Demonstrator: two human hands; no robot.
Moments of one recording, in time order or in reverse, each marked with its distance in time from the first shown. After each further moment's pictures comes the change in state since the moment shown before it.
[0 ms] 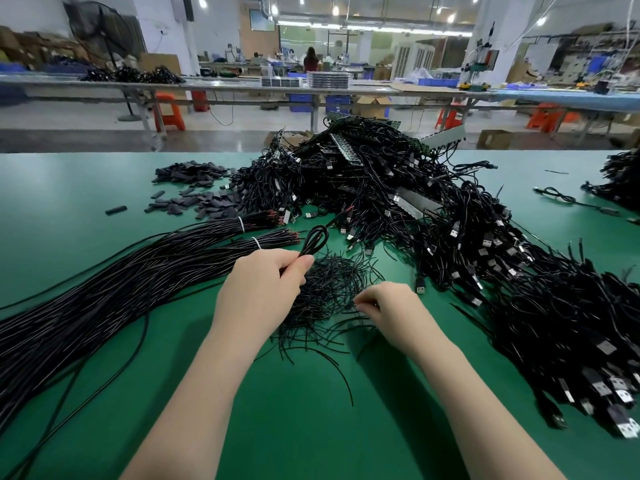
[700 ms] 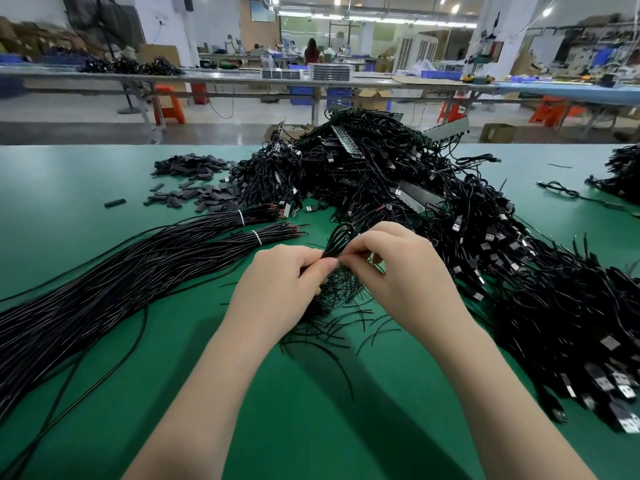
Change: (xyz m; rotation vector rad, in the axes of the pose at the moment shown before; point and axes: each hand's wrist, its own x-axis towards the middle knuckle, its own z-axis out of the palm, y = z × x) left_hand -0.005 0.009 0.006 -0.010 -0.094 0.122; right_hand -0.027 -0.057 -0.065 0.131 0.402 -0.285
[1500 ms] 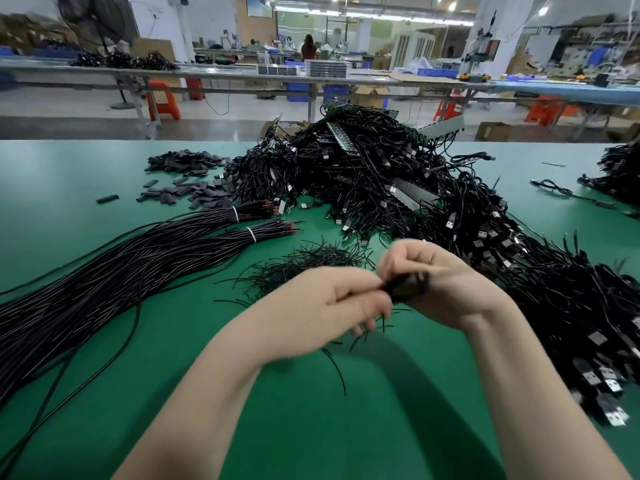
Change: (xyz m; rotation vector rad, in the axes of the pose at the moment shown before) left_hand -0.016 0.033 -0.004 -0.324 -0.547 0.269; right_hand -0.005 0.042 -0.022 1.249 -0.470 0.419
